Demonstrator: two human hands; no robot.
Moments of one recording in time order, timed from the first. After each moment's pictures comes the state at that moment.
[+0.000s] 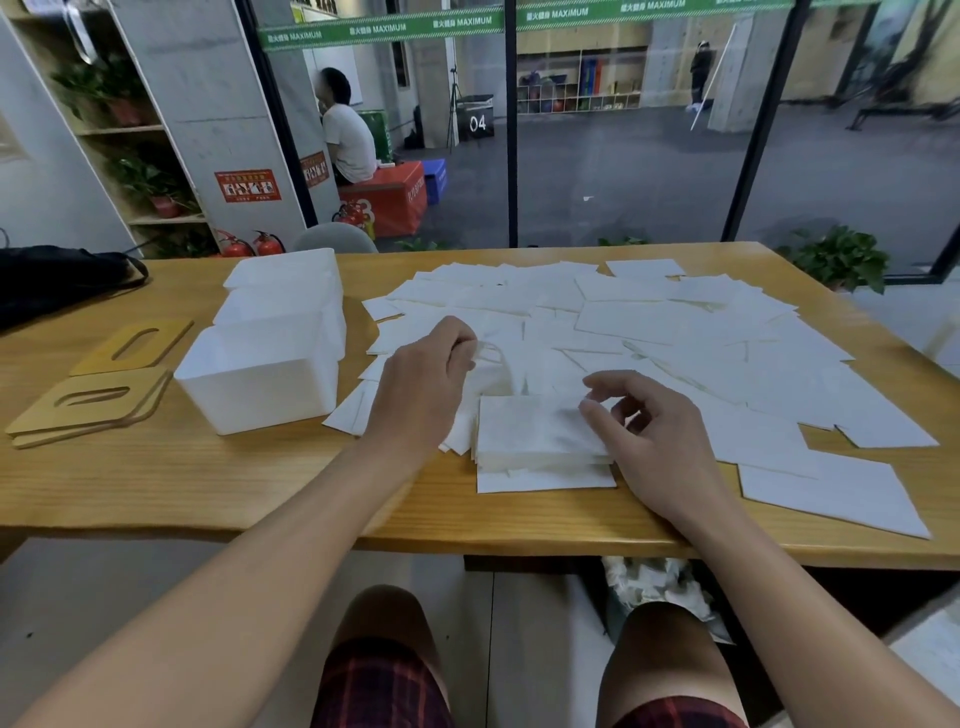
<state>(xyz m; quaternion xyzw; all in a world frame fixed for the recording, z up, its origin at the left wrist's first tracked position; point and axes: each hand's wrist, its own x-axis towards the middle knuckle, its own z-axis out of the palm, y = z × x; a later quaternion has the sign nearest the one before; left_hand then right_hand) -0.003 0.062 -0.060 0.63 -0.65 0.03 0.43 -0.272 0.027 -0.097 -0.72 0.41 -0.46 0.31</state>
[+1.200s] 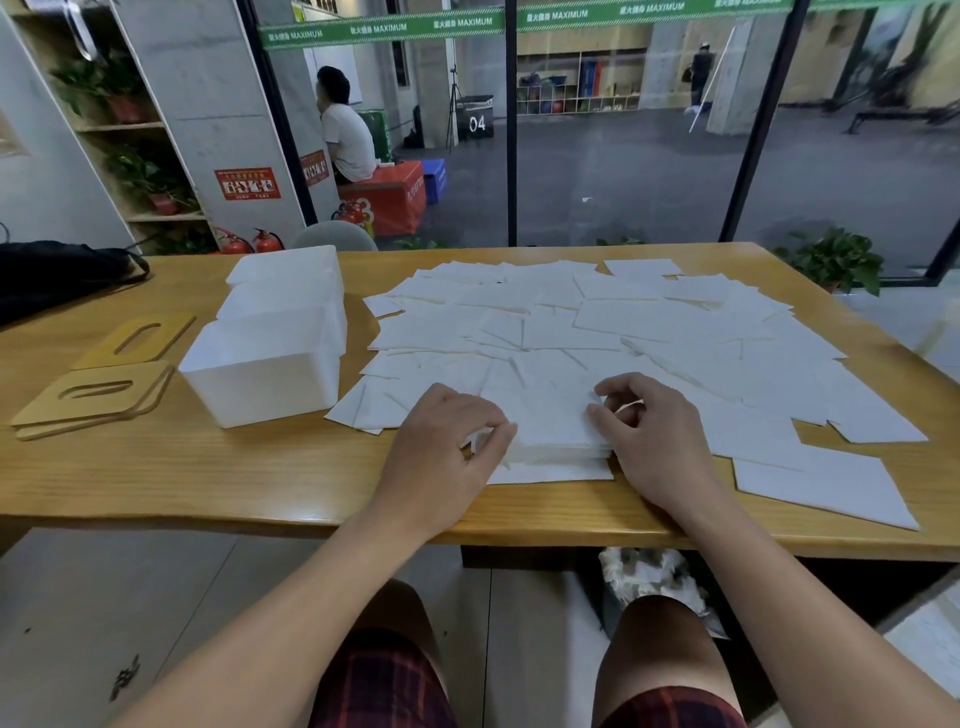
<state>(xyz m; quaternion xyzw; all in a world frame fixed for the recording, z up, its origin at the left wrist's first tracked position) -0.027 0.113 -0.104 0.58 -0.70 0.03 0.41 -0.272 0.015 -0.107 -0.70 0.48 -0.43 0.31</state>
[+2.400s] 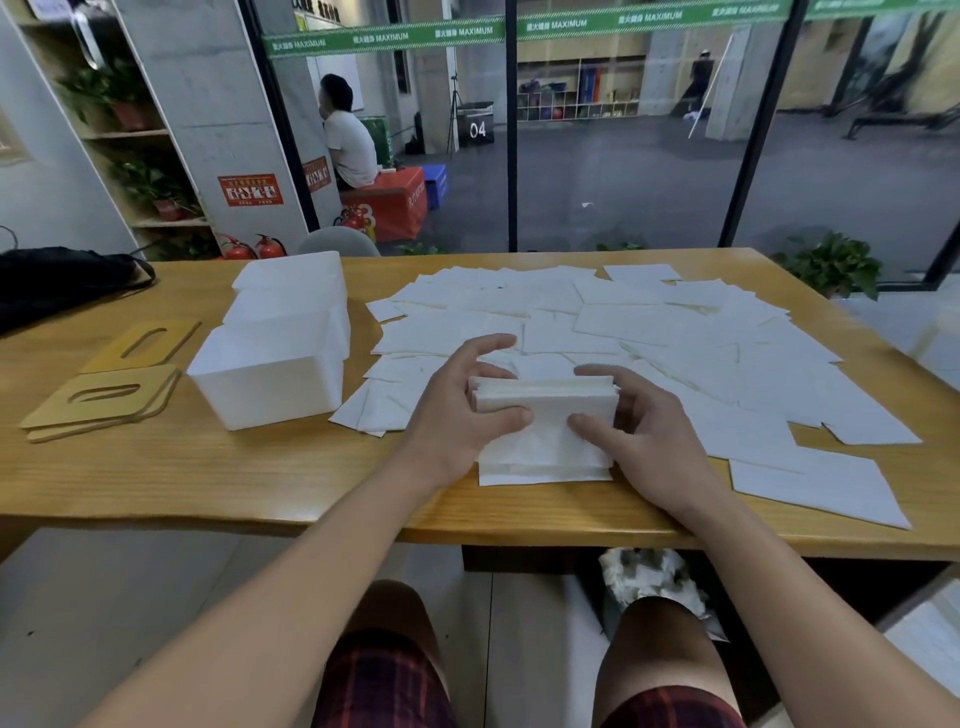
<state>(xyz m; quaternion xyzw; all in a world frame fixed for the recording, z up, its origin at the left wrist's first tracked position) -0.036 0.094 -0.063 0.56 -0.58 -0.29 0.51 -0.276 0.034 -0.085 -0.72 0.35 -0.42 0.42</state>
